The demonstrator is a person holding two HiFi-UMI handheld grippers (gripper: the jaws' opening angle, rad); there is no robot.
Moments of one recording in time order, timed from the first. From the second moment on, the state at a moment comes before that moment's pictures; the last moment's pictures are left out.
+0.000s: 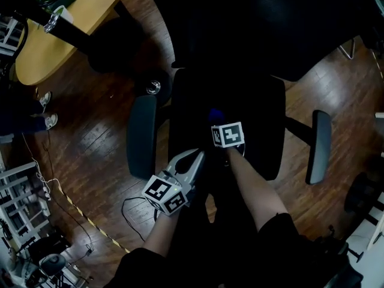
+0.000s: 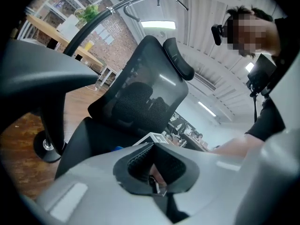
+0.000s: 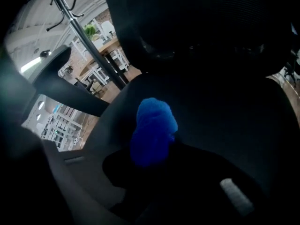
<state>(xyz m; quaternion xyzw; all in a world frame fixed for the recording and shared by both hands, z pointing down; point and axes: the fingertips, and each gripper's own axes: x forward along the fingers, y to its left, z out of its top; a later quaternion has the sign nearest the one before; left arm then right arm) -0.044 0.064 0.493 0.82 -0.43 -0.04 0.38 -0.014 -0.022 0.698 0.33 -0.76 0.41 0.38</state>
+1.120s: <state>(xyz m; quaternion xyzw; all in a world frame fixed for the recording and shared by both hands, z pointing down) 0.017 0.044 0.486 0.84 -0.39 -0.02 0.37 0.163 -0.026 0.684 0.46 -0.68 0.44 0.36</state>
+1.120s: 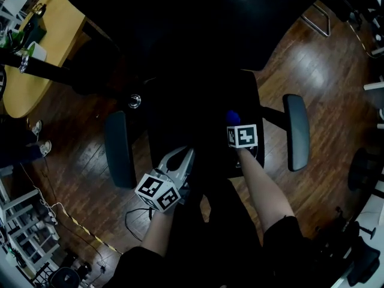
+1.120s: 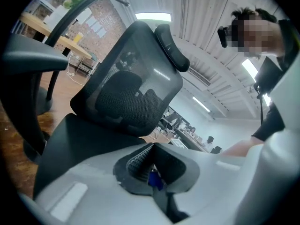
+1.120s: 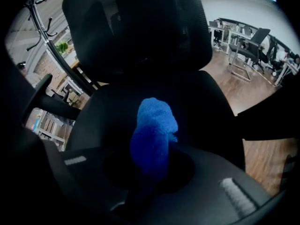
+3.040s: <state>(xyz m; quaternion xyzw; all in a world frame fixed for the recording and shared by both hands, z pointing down) 0.046 0.042 0.481 0.87 -0.33 0.01 0.37 0.195 0.026 0.701 0.46 -0.66 0.45 0.39</state>
